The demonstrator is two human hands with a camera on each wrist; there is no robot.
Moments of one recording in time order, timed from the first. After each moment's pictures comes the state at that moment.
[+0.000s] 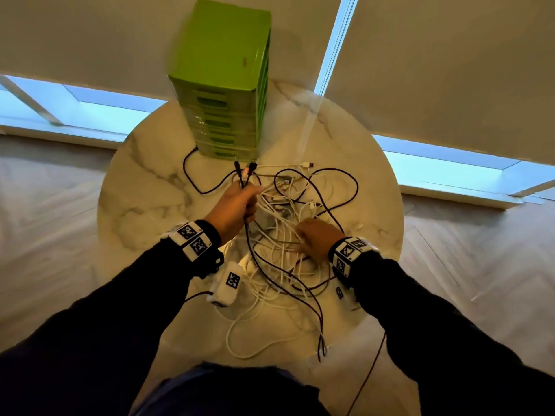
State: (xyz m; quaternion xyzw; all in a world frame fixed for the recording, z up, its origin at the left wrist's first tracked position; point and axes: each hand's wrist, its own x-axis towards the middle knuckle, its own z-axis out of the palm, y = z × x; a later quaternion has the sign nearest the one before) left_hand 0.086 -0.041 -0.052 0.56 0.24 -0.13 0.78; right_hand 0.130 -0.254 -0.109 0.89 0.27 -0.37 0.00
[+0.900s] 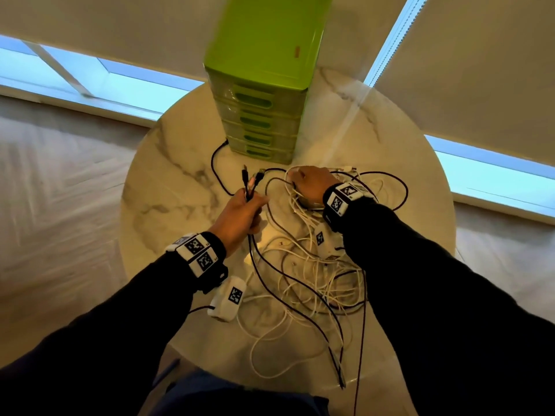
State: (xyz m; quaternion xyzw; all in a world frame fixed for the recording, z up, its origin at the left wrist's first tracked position) left_hand 0.089 0.016 -0.090 0.58 0.31 -0.12 0.74; right_hand 0.241 -0.122 -0.104 0.91 0.23 -0.33 -0.11
